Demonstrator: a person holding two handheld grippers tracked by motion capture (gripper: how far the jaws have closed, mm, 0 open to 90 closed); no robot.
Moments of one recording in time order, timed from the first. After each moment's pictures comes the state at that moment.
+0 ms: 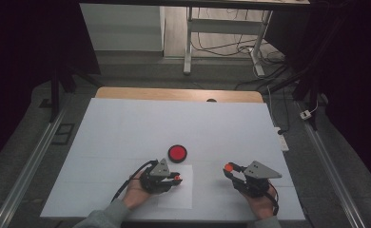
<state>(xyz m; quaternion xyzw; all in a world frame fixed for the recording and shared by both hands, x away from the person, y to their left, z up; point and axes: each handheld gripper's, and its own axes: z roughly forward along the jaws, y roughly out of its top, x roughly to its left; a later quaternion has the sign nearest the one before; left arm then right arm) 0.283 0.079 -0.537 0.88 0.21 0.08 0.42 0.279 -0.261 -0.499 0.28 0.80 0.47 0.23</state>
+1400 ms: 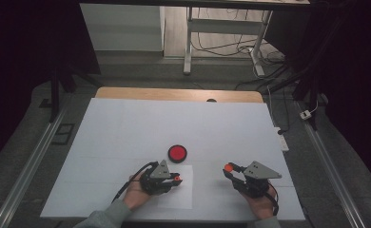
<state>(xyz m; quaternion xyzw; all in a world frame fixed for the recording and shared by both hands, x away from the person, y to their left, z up) 0.280 0.077 -0.538 0.88 0.21 0.09 0.41 0.278 -0.260 -0.499 0.28 0.80 0.47 0.23</state>
